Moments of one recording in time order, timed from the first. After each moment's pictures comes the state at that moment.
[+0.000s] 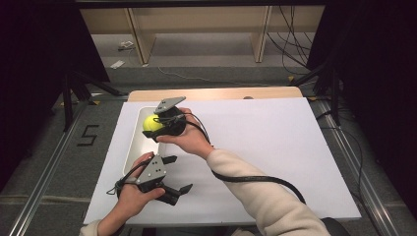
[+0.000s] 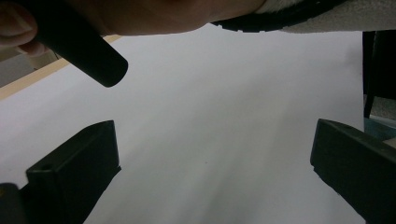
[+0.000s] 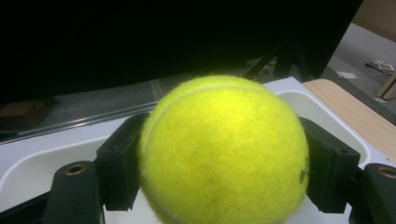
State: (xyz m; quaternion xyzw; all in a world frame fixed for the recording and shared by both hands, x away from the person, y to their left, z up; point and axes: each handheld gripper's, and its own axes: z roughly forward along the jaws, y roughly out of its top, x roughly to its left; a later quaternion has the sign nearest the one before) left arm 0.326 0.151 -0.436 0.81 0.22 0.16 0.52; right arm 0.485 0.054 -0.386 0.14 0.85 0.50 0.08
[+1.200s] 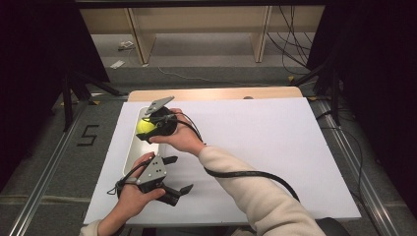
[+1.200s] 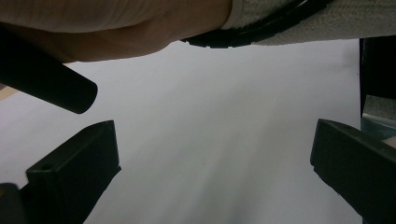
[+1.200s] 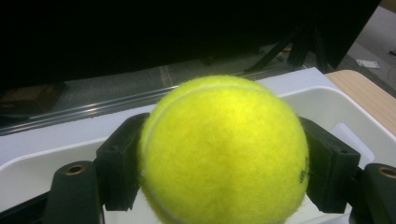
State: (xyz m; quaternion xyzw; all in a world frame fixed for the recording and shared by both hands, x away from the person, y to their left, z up) left arm 0.325 0.150 -0.436 0.81 0.22 0.16 0.53; right arm 0.493 0.080 -0.396 0.13 0.87 0.48 0.06
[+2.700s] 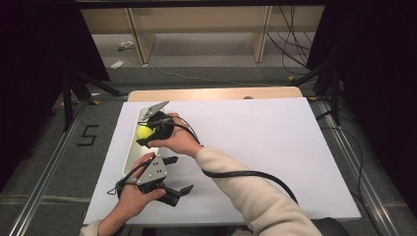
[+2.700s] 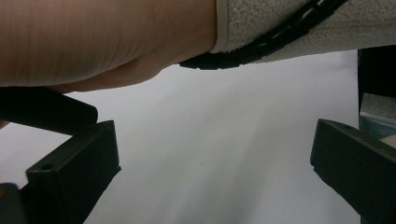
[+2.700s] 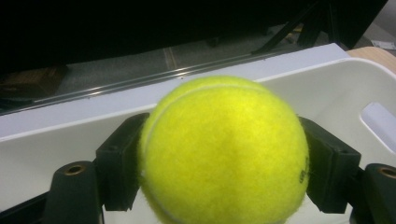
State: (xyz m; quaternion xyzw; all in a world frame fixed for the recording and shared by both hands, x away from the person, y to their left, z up) left arm 0.325 0.150 -0.436 0.81 0.21 0.16 0.52; right arm 0.496 0.091 -0.416 0.13 0.88 0.45 0.05
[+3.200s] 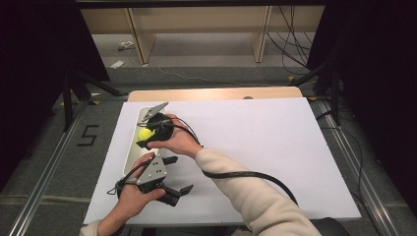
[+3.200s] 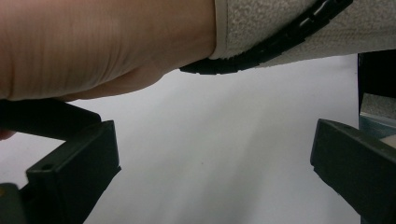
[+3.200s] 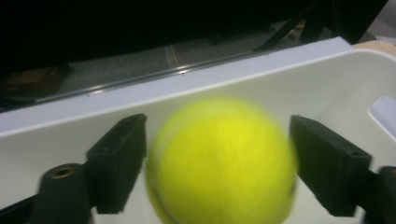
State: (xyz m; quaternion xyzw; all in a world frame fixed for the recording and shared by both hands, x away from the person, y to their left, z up) left arm 0.325 0.150 -0.436 0.81 0.21 0.16 0.53; right arm 0.497 0.092 -0.421 0.13 0.88 0.45 0.04
